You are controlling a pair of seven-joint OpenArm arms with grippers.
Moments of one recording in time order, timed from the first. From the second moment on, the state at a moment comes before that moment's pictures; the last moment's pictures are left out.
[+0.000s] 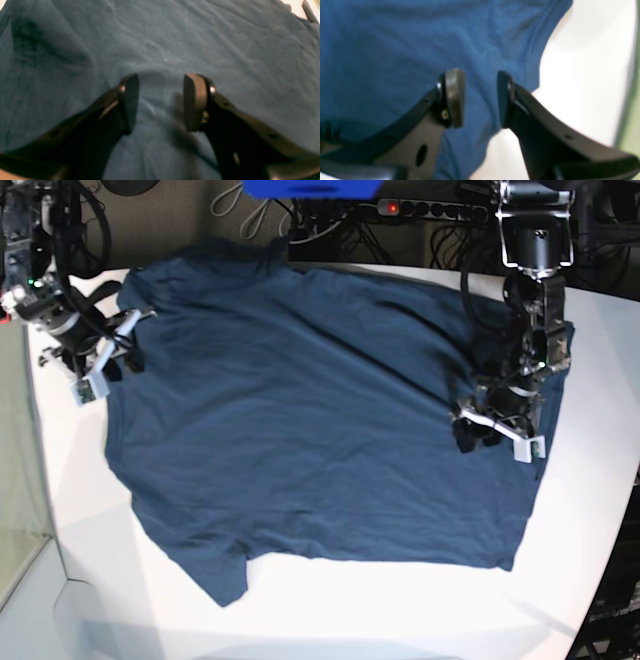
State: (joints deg) left arm -3.9 -13.3 -7.8 63.0 -29.4 -13.7 19.2; right arm -21.6 24.9 10.6 108.5 24.8 17.8 -45.7
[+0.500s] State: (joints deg) left arm -2.9 -13.3 -8.0 63.9 -29.7 -13.6 18.6; right arm -2.0 21.9 3.4 81.3 25.9 18.1 -43.8
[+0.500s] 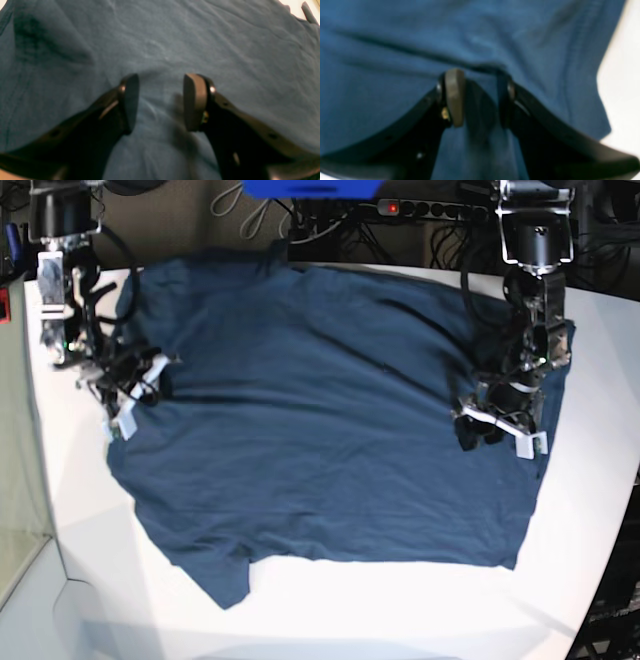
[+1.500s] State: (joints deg) left arm 21.6 -17.1 -26.1 90.4 -27.4 -11.2 42.5; right arm 12.6 23.2 3.3 58.0 25.5 18.4 -28.0
